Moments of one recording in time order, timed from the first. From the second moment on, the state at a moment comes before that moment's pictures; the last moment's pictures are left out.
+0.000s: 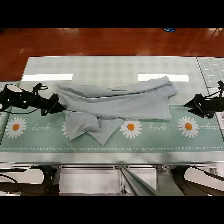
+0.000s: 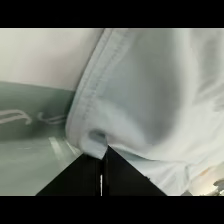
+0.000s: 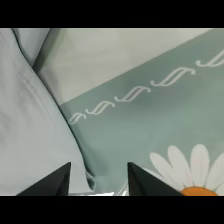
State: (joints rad) left arm 0.29 -1.56 0.96 0.86 -1.17 -1.38; right arm -0.58 -1.33 0.91 -1.02 1.17 1.35
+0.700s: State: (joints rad) left arm 0.29 -1.56 1.02 0.86 -1.23 -1.38; right arm -0.41 -1.45 0.82 -0.91 1.18 1.33
